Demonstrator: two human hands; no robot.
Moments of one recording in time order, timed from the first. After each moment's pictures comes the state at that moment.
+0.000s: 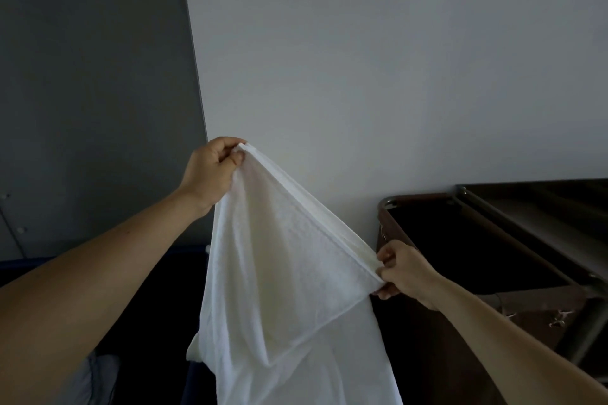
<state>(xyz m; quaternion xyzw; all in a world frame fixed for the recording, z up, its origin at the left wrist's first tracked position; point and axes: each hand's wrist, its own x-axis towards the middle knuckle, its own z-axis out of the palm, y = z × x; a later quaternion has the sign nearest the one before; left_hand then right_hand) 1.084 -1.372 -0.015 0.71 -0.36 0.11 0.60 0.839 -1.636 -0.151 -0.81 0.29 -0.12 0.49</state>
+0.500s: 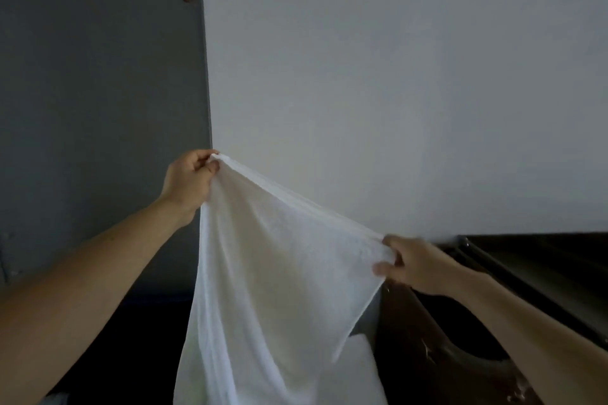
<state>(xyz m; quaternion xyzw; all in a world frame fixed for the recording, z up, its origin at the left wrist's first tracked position) 1.116 -1.348 0.056 0.68 -0.29 0.17 0.65 0.834 -1.629 -0.010 -0.97 0.15 -0.13 0.15</state>
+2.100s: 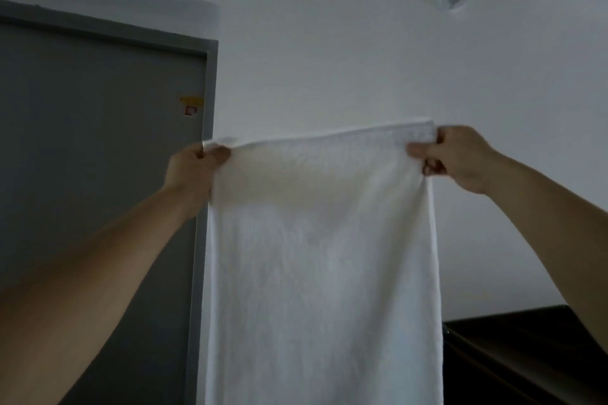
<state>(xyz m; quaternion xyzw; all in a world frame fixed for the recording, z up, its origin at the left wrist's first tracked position) 1.145 -1.306 0.233 0.53 -0.37 0.12 0.76 0.817 -1.544 0.277 -0.76 0.14 -0.51 0.39</state>
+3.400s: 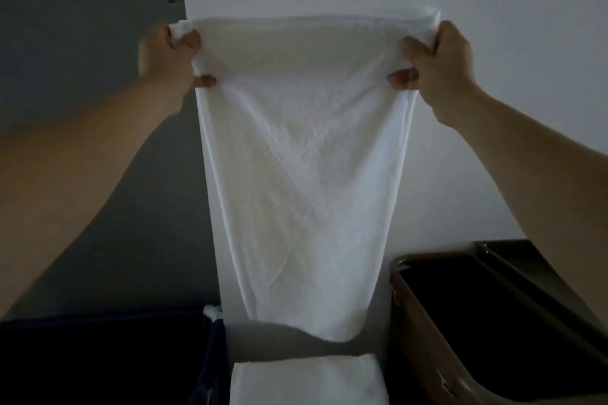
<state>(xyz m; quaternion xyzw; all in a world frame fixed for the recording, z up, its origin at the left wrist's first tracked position) 1.158 -1.403 0.236 0.56 -0.30 0.20 0.74 0.913 -1.678 0.217 -0.71 0.08 -0.56 0.41</state>
